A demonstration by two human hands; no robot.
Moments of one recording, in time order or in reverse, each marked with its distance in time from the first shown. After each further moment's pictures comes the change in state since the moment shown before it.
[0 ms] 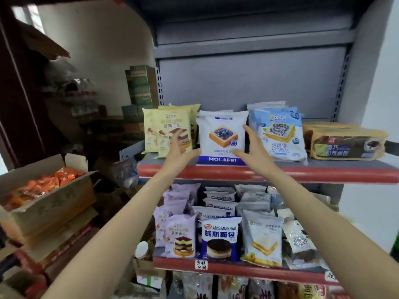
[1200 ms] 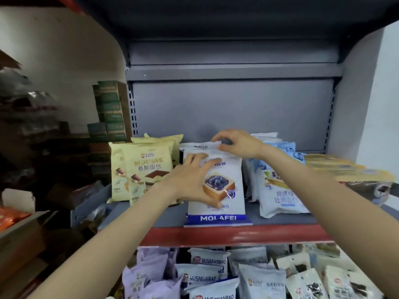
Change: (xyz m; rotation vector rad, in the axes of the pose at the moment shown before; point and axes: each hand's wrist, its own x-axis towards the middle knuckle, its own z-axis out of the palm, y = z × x) left_hand 0.118 0.030 0.030 1.050 -0.490 0.441; right_hand 0.175 -0.019 -0.032 -0.529 -0.267 -0.187
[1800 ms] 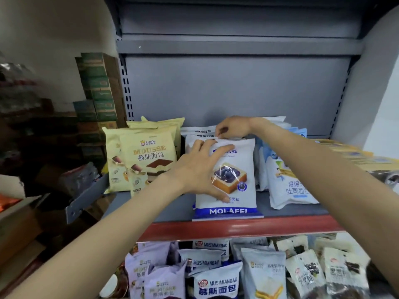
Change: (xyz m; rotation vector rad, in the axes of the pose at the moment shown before) left_hand 0.003 -0.006 0.001 0.012 0.052 0.106; right_hand 0.066 0.016 0.014 -0.190 -0.391 0.099
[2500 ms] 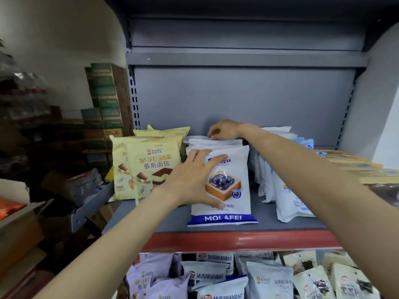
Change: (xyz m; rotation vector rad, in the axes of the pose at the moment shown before) left_hand -0.011 -0.019 0.004 0.012 0.065 -0.029; right_hand 0.044 -0.011 -0.003 0.031 0.056 0.045
